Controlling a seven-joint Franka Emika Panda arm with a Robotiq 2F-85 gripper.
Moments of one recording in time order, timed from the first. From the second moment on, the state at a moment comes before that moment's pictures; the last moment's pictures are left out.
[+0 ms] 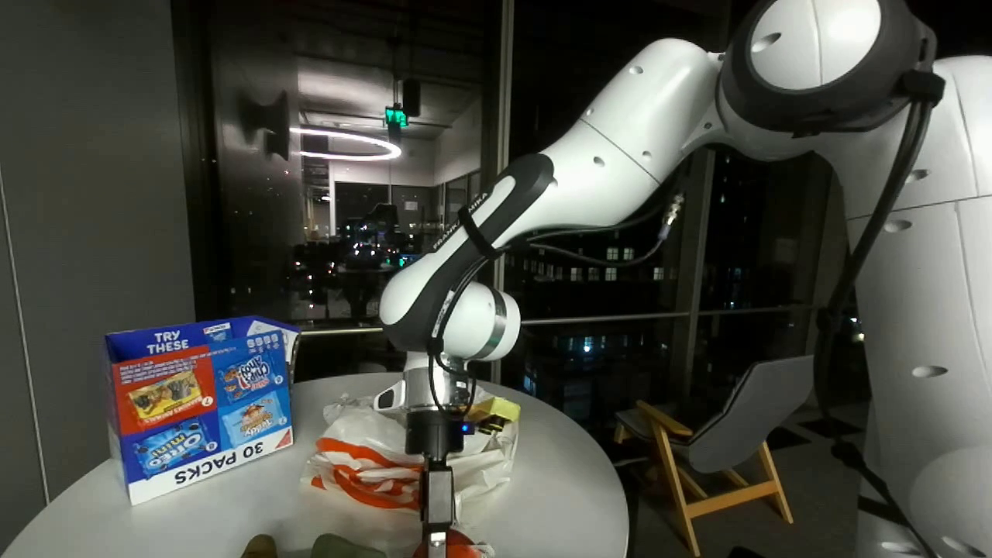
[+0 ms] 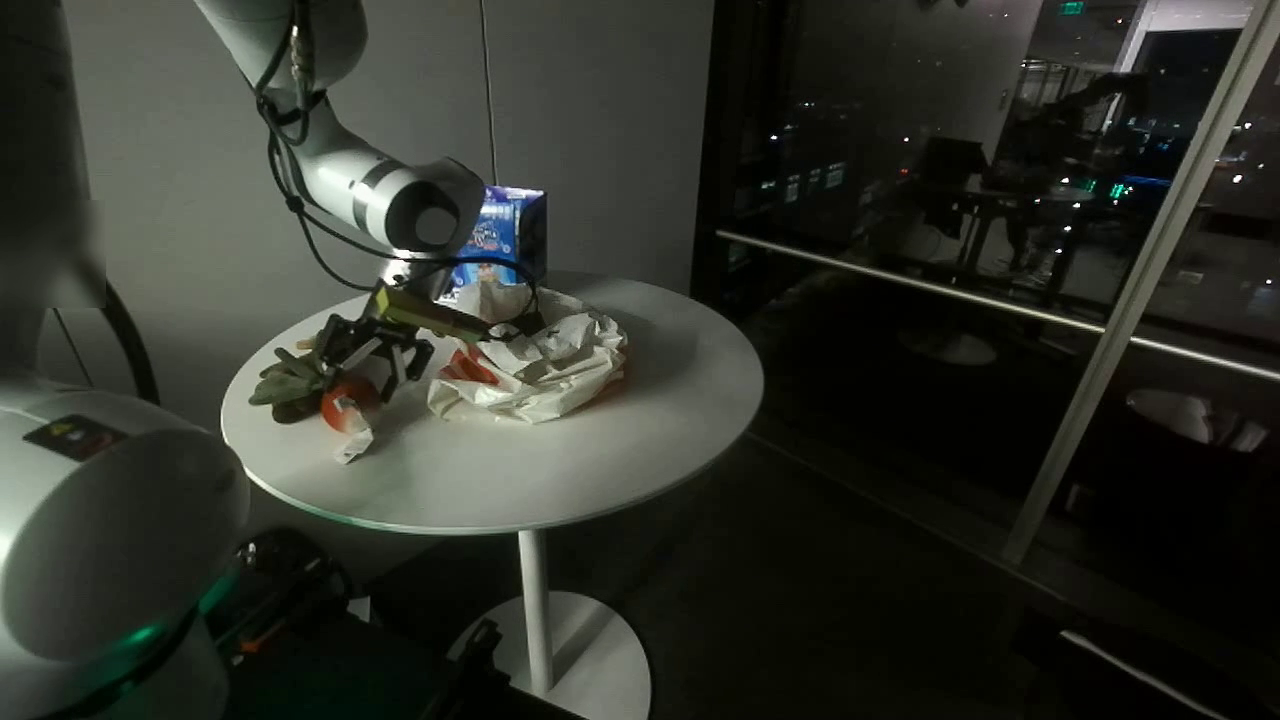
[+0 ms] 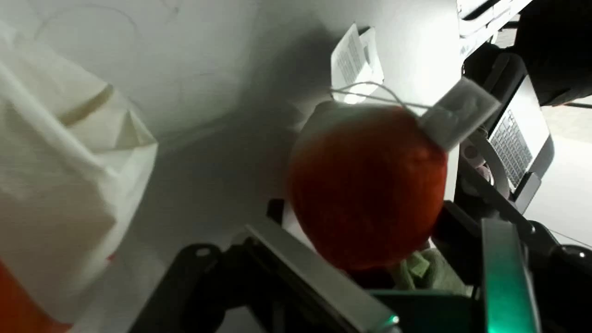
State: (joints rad) arm 0.17 0.22 0.19 -2.25 0.44 2.08 -1.02
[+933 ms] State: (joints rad) arm 0.12 0.01 0.17 -2.24 0.54 2.19 -1.02
